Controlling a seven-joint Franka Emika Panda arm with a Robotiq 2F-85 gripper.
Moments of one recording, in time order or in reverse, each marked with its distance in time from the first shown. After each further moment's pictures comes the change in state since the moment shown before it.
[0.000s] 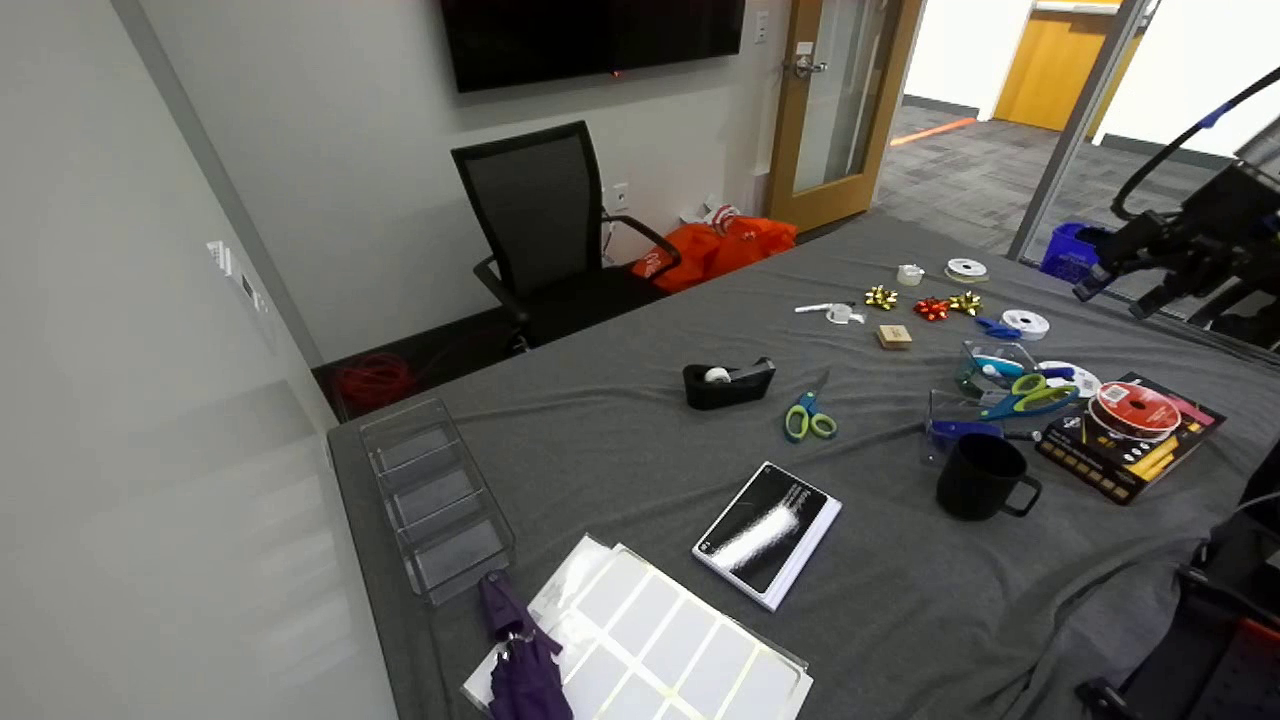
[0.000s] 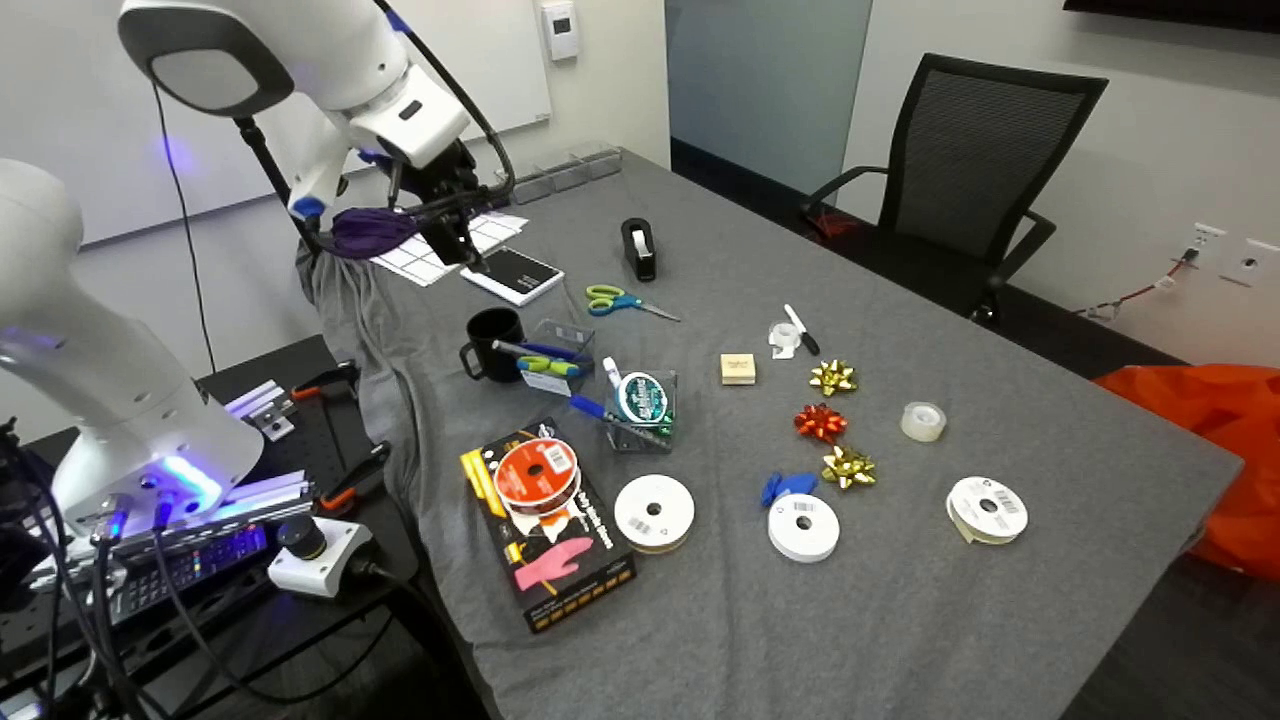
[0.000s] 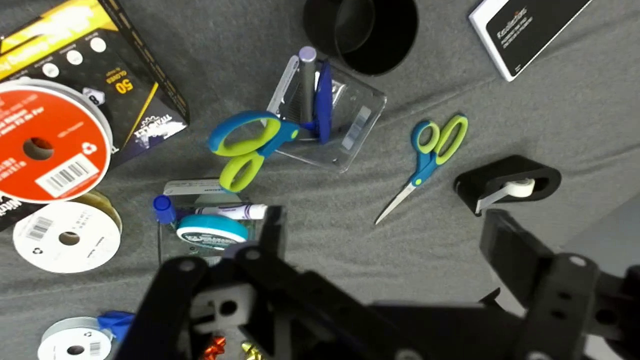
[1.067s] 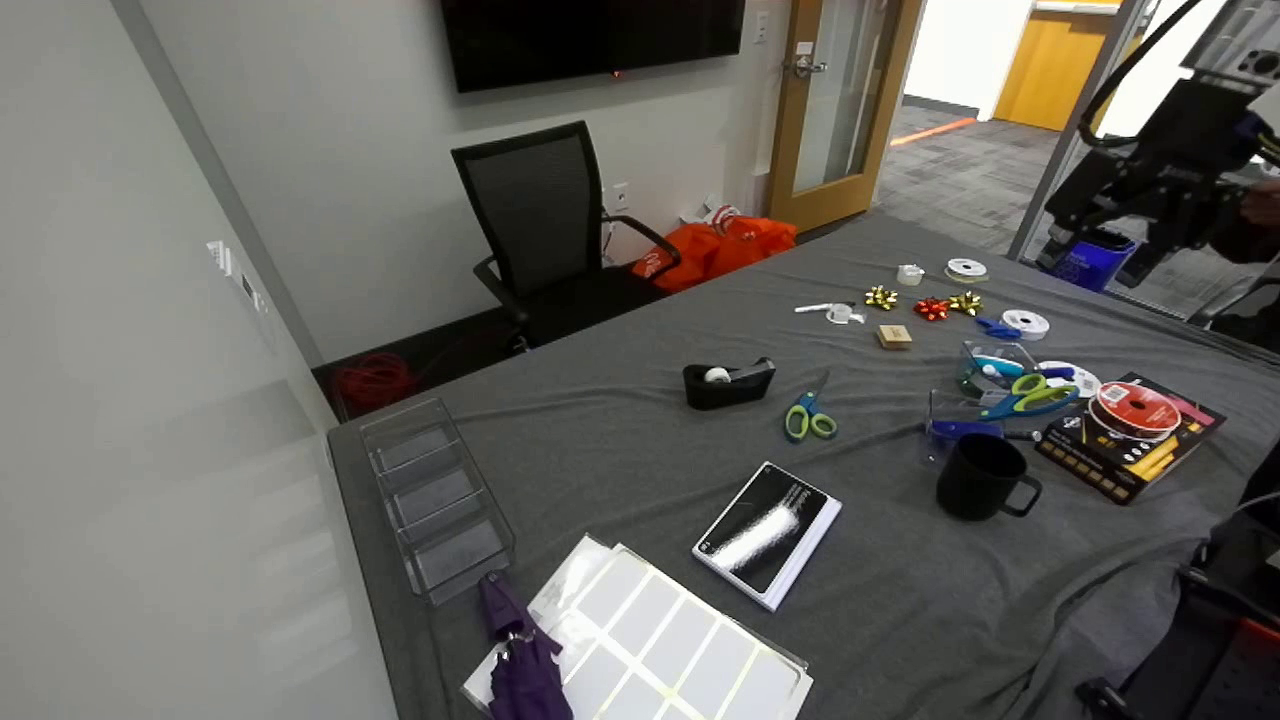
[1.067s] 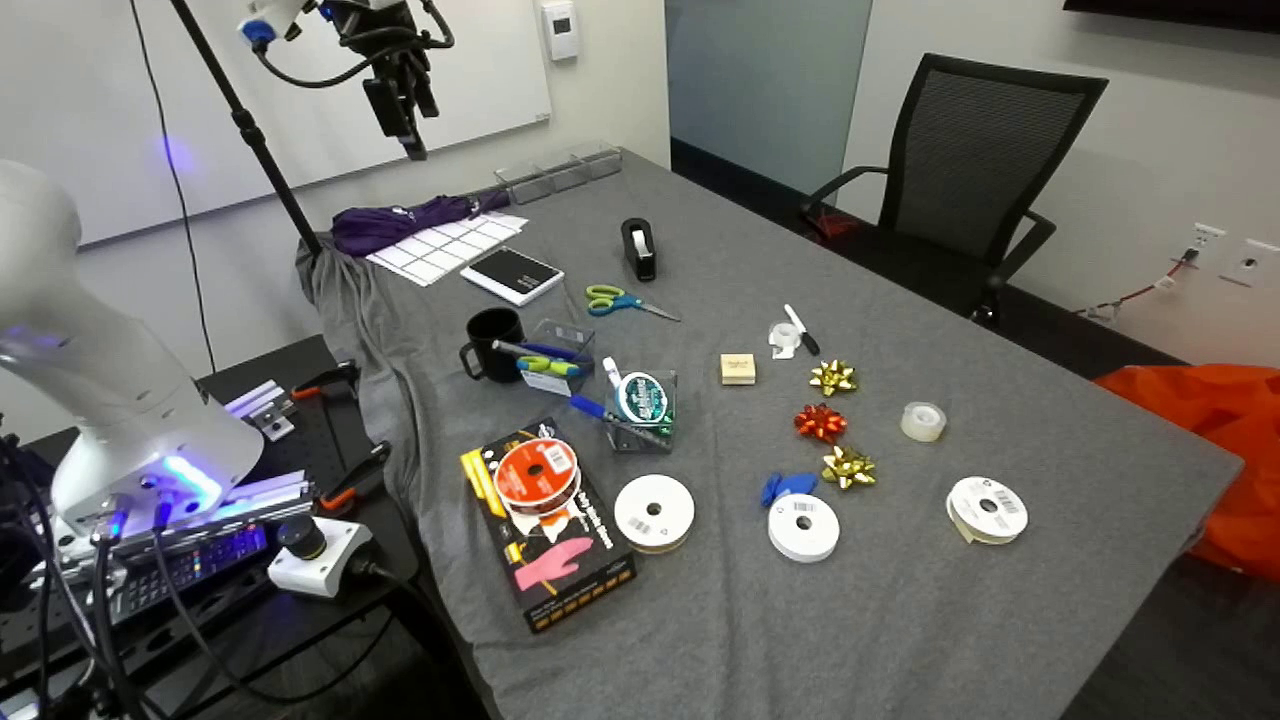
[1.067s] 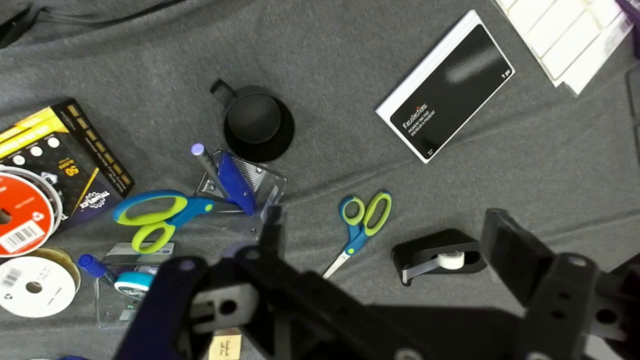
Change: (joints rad) arm 0.036 -0.056 0.318 0.220 -0.048 -0.408 0.436
